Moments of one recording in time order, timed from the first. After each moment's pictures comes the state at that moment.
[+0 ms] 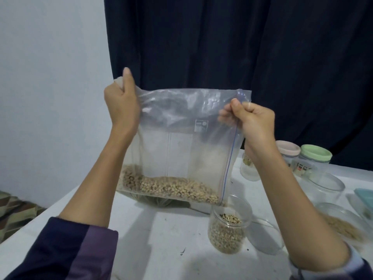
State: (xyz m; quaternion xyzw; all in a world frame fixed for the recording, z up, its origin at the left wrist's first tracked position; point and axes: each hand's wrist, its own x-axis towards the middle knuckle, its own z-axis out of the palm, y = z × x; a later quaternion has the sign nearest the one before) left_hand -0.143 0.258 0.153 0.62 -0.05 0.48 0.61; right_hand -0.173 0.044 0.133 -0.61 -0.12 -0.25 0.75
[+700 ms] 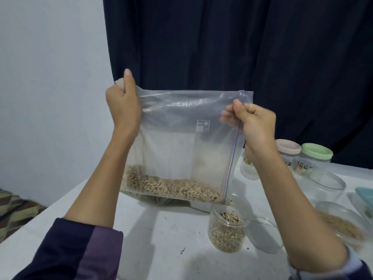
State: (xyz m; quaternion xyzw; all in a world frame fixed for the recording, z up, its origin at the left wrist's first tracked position) left_hand -0.144 0.252 0.149 0.62 -0.04 0.47 0.62; right_hand -0.171 0.041 0.129 -0.61 -0.11 -0.25 0.75
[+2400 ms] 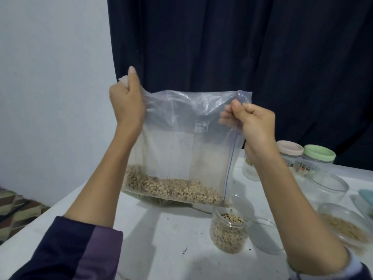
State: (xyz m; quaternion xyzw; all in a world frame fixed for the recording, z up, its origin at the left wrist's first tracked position) left_hand -0.148 0.254 0.156 0.62 -0.05 0.48 0.62; right_hand -0.174 0.045 0.132 -0.61 -0.12 -0.25 0.74
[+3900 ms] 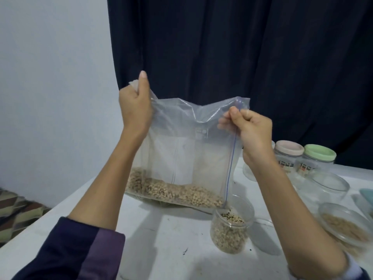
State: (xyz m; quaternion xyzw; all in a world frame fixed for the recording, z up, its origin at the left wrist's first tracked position) left_hand -0.150 0.247 0.153 0.64 -0.06 0.47 0.60; right_hand -0.176 0.042 0.121 -0.61 -0.10 -0.25 0.75
